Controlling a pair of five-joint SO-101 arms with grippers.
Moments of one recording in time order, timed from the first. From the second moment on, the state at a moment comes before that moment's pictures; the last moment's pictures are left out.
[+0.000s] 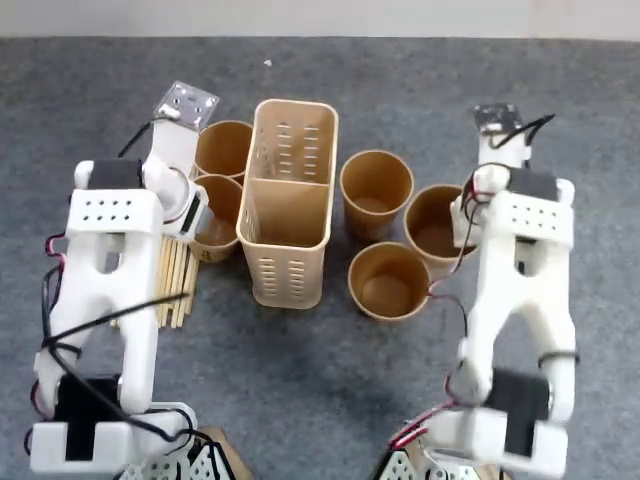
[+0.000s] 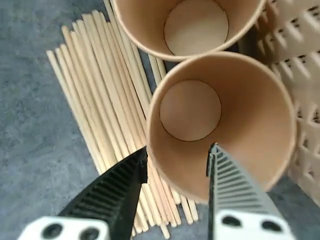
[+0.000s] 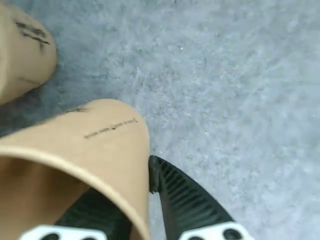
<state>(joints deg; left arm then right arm) -8.0 -8.9 16.0 72.1 -16.3 6.9 -9.1 12.5 71.7 16.0</state>
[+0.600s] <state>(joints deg) -11.9 -0.7 5.1 78.5 -16.1 6.9 -41.9 12.5 84.4 16.0</state>
